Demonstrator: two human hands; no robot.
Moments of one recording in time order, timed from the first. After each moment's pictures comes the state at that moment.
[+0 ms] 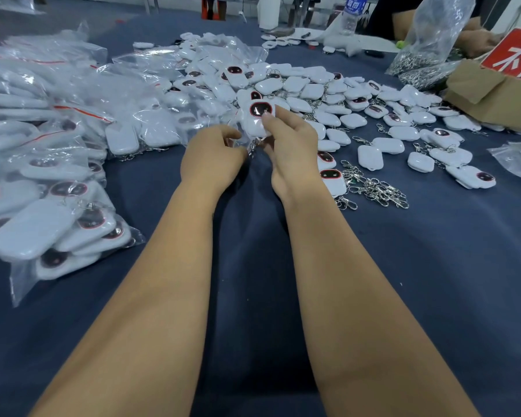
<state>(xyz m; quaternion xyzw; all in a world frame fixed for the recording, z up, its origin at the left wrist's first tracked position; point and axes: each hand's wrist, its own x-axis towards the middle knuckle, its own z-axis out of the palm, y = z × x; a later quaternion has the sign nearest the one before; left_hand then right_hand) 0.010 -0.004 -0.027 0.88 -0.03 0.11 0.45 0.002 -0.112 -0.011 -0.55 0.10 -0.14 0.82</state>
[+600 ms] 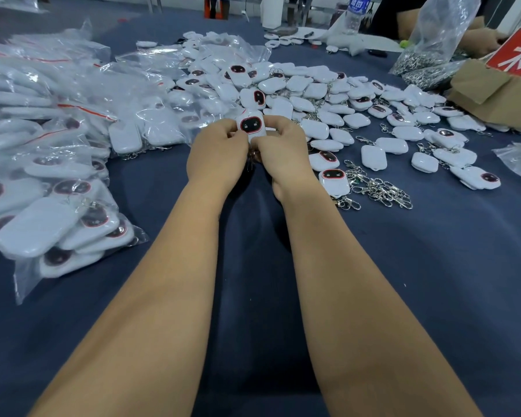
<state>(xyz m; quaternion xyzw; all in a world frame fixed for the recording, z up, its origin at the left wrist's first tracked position) 0.003 -0.011 -0.020 0.84 0.00 0.11 0.54 -0.001 -0.107 -0.016 -0.68 0.07 -0.10 0.73</state>
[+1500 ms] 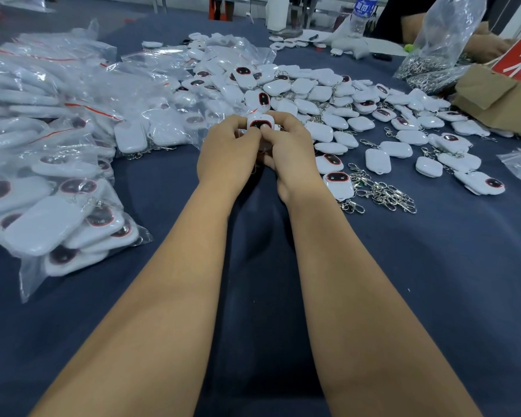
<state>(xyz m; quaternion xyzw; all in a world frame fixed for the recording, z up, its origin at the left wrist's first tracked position) -0.007 -0.020 -0.011 0.80 0.02 0.09 0.59 -0.006 -0.105 -0.009 -0.64 0.07 -0.09 0.76</state>
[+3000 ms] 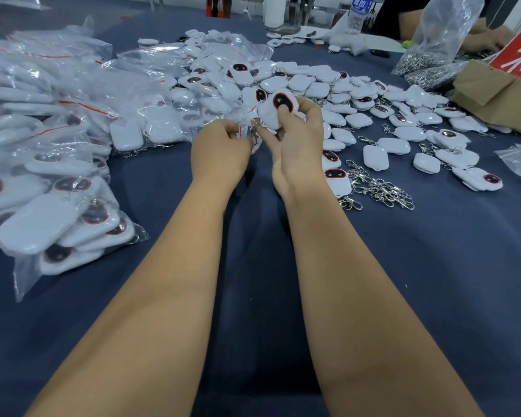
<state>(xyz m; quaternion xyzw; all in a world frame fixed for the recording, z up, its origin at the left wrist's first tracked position) 0.004 -0.014 -0.021 0.85 0.00 0.13 0.52 -0.004 -0.105 0.000 -0.45 0.07 -0.16 0.88</state>
